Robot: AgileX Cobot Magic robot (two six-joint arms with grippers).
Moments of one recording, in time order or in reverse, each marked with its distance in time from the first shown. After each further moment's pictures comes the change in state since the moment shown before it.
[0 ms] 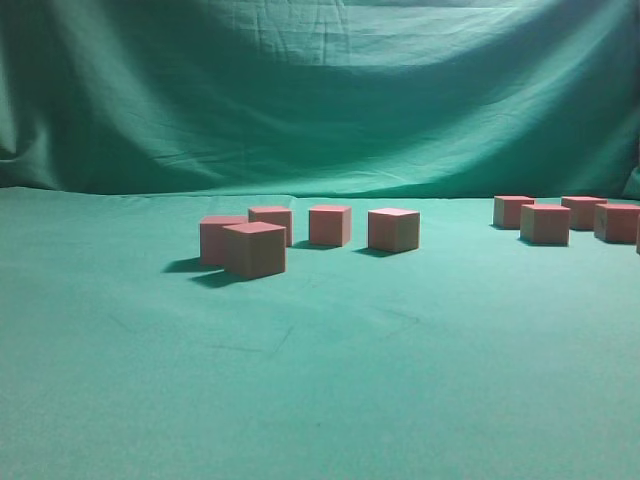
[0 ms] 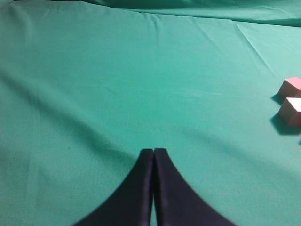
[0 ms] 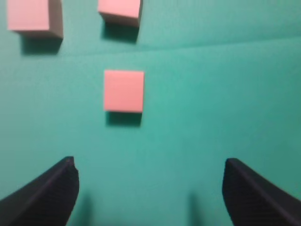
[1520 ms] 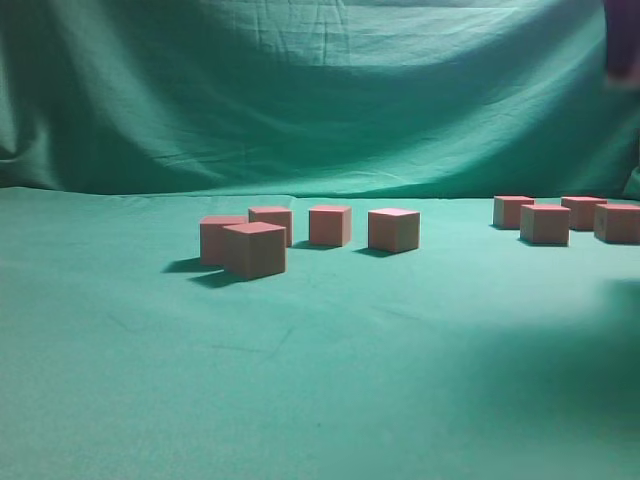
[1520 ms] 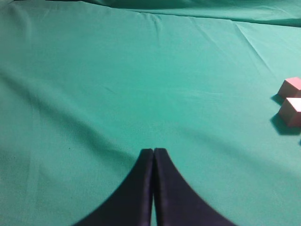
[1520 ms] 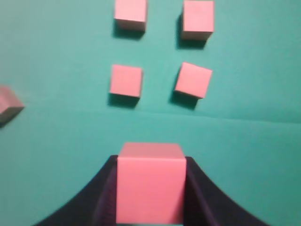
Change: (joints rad) left arm 0.000 0.000 0.000 0.000 0.000 0.000; right arm 0.115 0.032 -0.269 0.025 0.143 -0.057
